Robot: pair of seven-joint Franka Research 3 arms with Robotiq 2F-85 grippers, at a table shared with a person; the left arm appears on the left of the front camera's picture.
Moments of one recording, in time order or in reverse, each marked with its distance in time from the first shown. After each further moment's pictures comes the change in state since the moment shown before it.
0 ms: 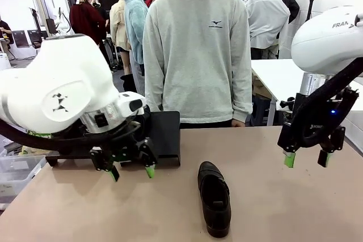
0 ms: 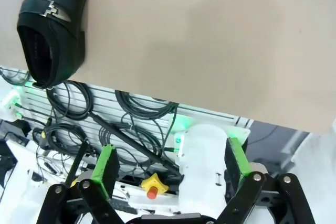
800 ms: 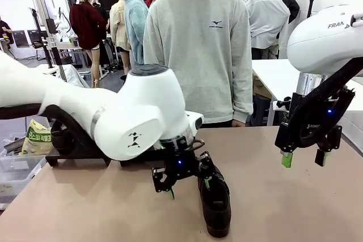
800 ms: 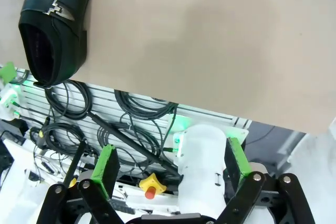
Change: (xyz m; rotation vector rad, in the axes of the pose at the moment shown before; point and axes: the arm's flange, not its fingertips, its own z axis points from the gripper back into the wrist) left arm 0.009 -0.111 -0.077 0.015 -0.049 0.261; right arm 0.002 0.008 0.001 -0.014 0.001 0.015
